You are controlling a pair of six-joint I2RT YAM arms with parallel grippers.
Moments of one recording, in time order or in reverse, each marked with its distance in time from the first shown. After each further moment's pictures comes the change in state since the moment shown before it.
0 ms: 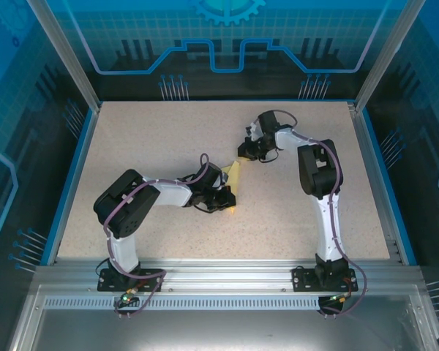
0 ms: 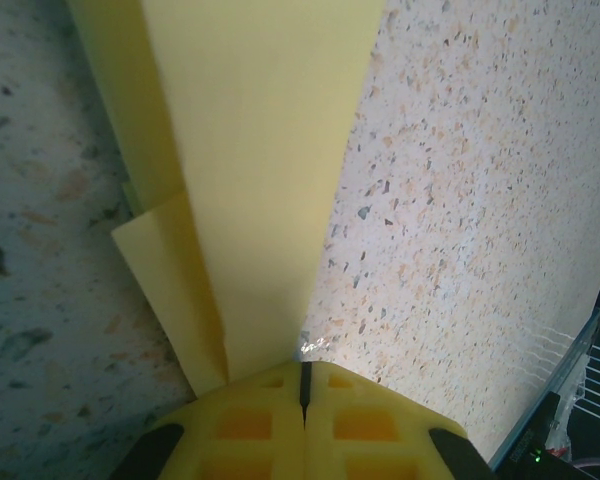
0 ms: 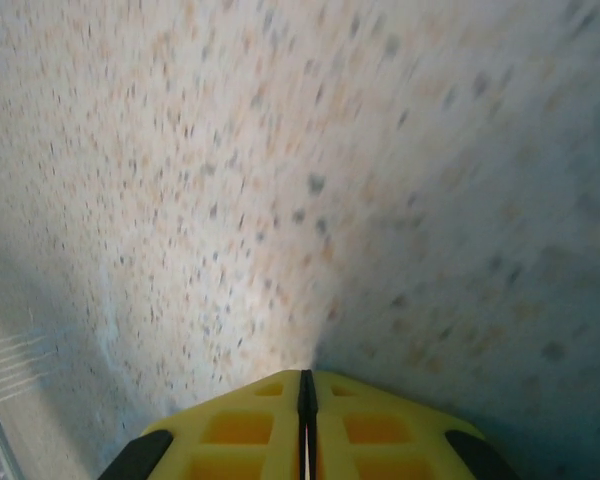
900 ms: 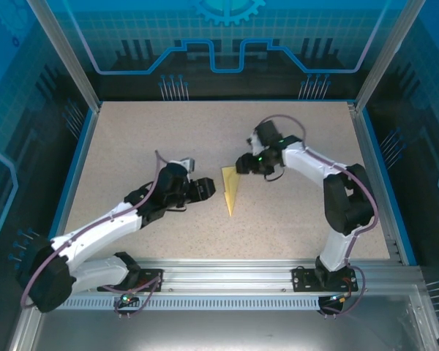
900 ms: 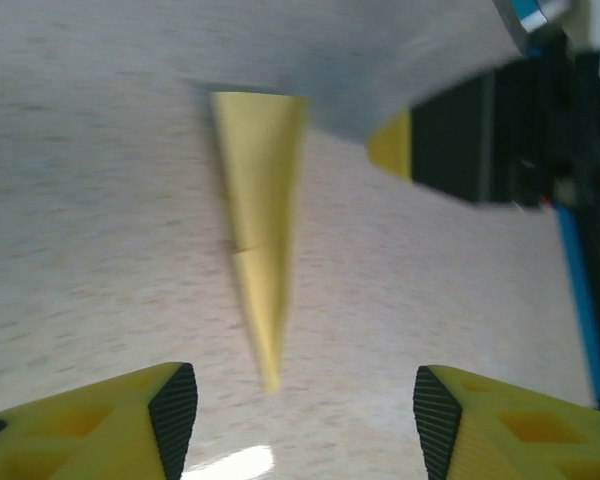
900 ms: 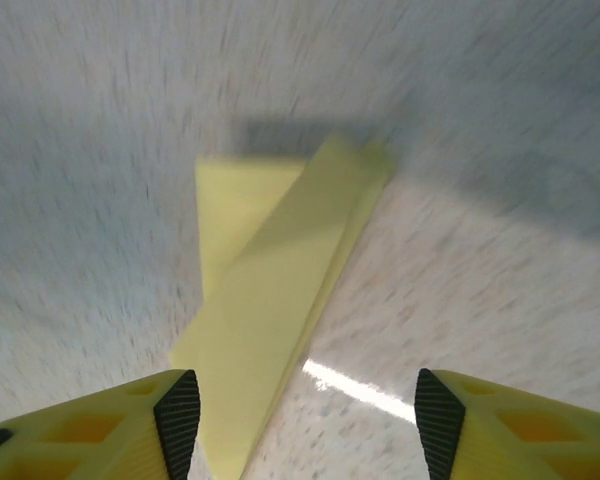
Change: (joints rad) left arm -0.002 -0.775 -0.197 -0.323 -0.457 0.085; right arm 0.202 -0.550 -0.463 -0.107 0.340 -0.027
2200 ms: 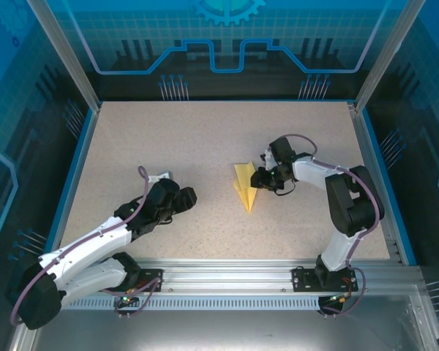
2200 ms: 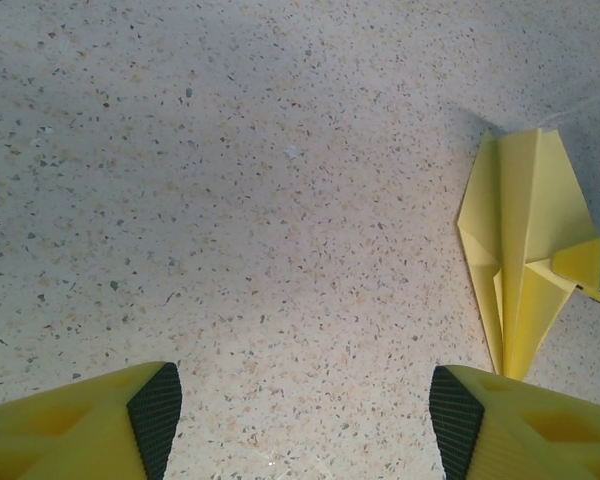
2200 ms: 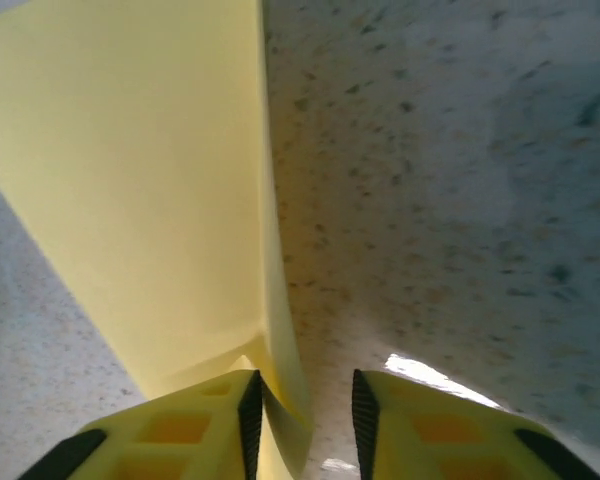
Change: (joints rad) left arm 0.000 -0.128 -0.114 -0.136 -0.227 -0.089; right arm -0.142 -0.040 -0.259 0.167 -0.105 0.039
